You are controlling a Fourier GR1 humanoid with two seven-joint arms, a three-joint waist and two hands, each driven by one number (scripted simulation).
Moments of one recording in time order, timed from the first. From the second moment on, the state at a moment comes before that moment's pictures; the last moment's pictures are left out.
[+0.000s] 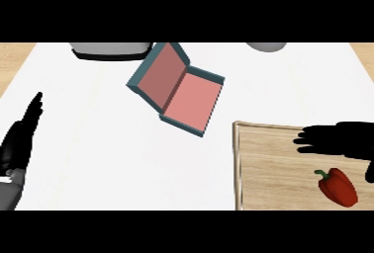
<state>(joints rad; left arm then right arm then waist) -0.14 0.58 -0.13 -1.29 0.06 0.32 0.07 -0.45 -0.96 0.62 -1.13 0.72 0.21 -1.00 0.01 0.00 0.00</state>
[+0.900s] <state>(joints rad) -0.09 0.55 -0.07 -1.30 0.02 0.29 0.04 -0.36 -1.06 0.66 -1.31 0.67 0.21 -1.01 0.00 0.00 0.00</state>
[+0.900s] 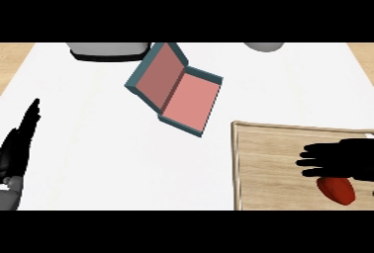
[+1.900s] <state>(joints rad) -0.10 0.51 0.00 -1.33 -0.04 0.23 0.07 -0.30 -0.82 0.51 -1.24 0.83 0.12 -0.93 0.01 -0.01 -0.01</state>
